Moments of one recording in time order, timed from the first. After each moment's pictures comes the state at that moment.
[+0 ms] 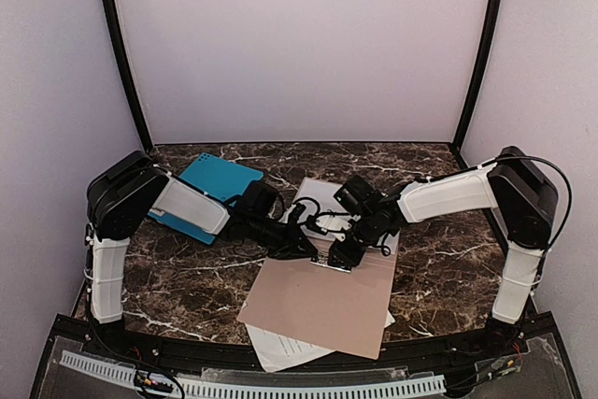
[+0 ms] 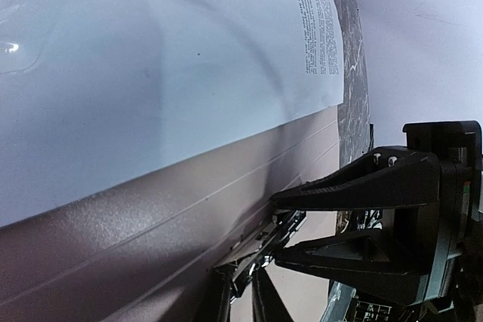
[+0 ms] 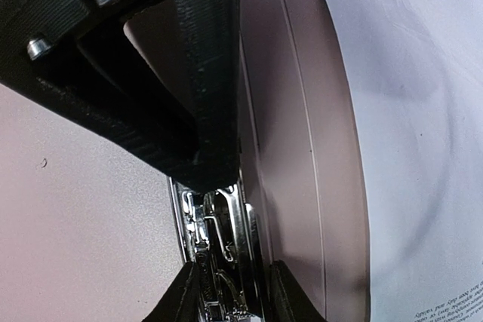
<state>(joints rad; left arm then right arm) -0.76 2.11 1.13 0.22 0.69 -0.80 0.83 1.87 1.11 -0.40 -0.20 -0.23</state>
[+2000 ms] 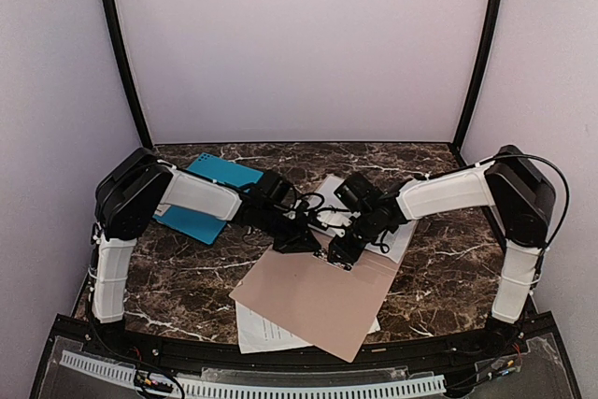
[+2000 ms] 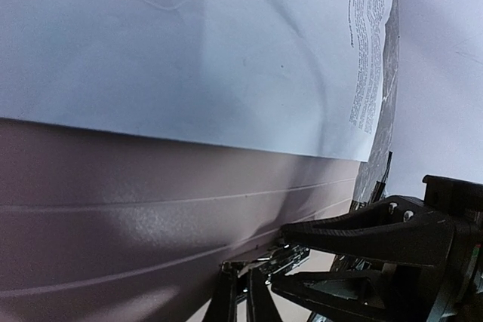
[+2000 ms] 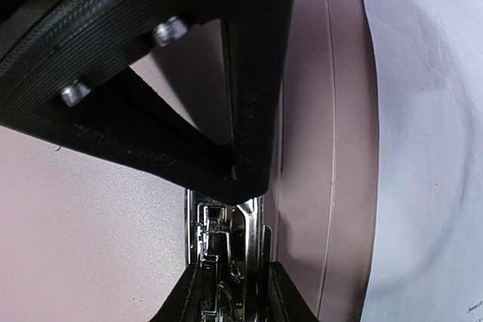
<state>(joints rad) -0.78 2.18 1.34 -0.12 0.60 -0.85 0.82 1.90 1.12 -0.40 -0.20 -0.19</state>
